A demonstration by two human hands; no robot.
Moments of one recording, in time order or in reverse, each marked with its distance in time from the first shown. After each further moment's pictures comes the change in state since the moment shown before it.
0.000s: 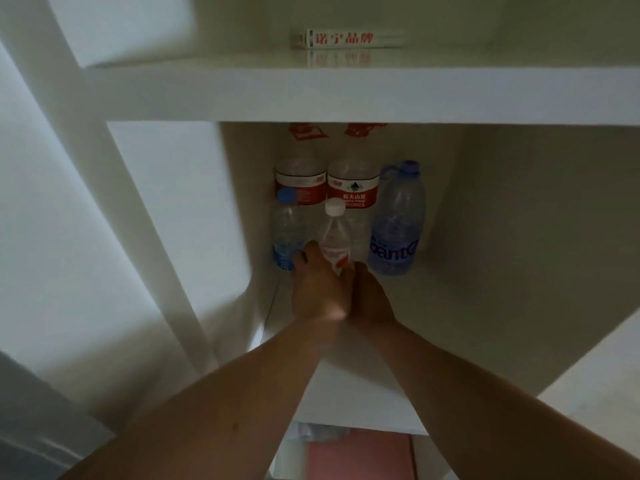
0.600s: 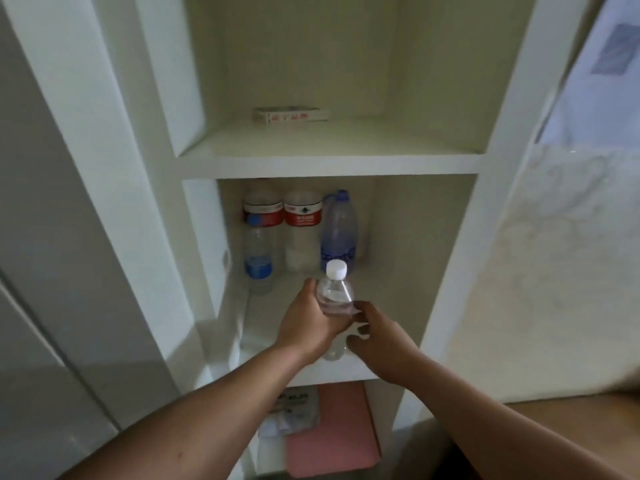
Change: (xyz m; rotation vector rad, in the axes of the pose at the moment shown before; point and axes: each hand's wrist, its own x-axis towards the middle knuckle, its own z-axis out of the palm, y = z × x) left_hand -0.122 0.036 -0.084 -0.200 -0.453 0.144; right_hand -0.196 -0.005 -0.106 -0.050 -0.026 0.072
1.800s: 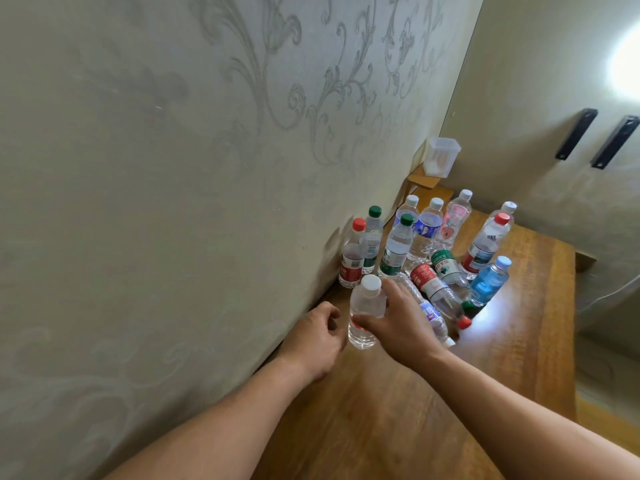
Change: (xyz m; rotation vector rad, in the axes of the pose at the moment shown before) left_hand -0.028 0.191 0.577 0.276 -0.960 0.323; right_hand -0.170 0.459 -0.338 -0.055 0.766 0.570
